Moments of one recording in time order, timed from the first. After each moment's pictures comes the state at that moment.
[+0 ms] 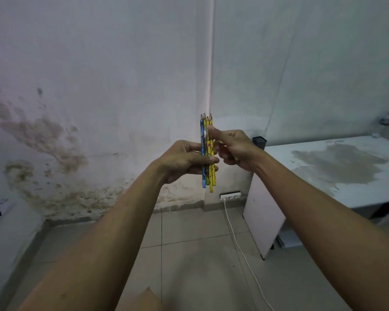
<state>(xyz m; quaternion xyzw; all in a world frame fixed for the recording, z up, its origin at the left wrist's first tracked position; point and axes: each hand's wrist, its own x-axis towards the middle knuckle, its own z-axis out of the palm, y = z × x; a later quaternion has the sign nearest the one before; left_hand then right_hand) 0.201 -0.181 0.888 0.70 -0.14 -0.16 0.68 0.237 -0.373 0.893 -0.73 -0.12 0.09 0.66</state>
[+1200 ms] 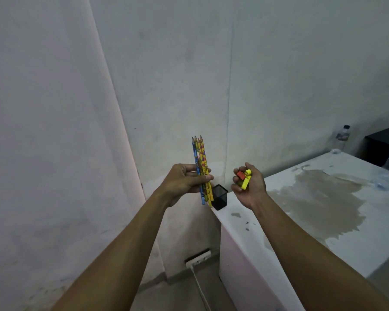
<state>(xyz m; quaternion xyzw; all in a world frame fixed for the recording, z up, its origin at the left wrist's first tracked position) 0.637 -0.442 0.864 0.71 -0.18 -0.17 0.66 0.622 -0.661 0.805 -0.35 0.17 -0.08 0.92</state>
